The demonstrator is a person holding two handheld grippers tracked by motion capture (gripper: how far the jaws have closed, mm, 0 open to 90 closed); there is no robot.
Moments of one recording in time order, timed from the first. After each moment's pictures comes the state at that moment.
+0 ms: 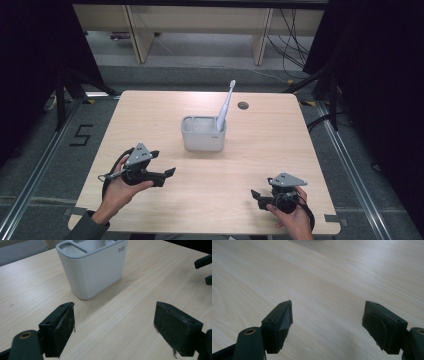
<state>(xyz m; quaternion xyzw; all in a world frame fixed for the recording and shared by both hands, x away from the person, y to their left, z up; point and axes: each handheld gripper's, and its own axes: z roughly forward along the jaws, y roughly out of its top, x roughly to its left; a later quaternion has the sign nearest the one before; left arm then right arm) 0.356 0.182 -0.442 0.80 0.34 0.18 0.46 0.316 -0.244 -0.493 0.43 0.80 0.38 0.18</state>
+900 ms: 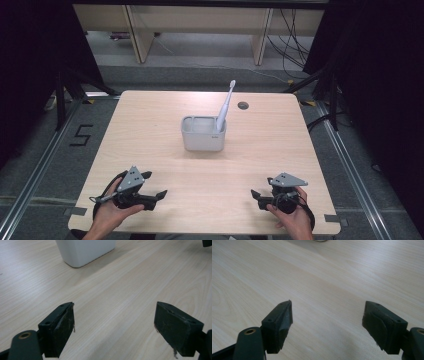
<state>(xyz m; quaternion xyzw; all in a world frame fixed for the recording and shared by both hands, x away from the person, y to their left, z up) 0.315 0.203 -0.479 0.82 0.33 0.18 0.44 0.317 -0.246 -0.492 0.42 0.80 0.38 0.18</state>
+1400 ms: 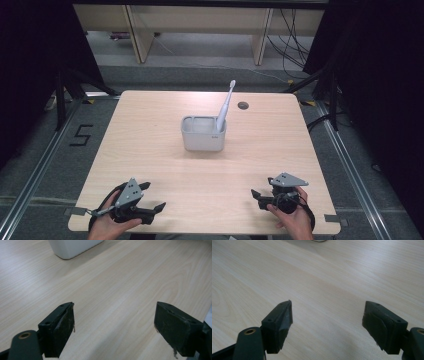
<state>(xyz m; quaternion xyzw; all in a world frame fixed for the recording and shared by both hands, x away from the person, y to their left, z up) 0.284 0.202 -0.483 0.83 0.31 0.18 0.42 0.316 -0.246 -0.491 0.43 0.80 0.38 0.18</state>
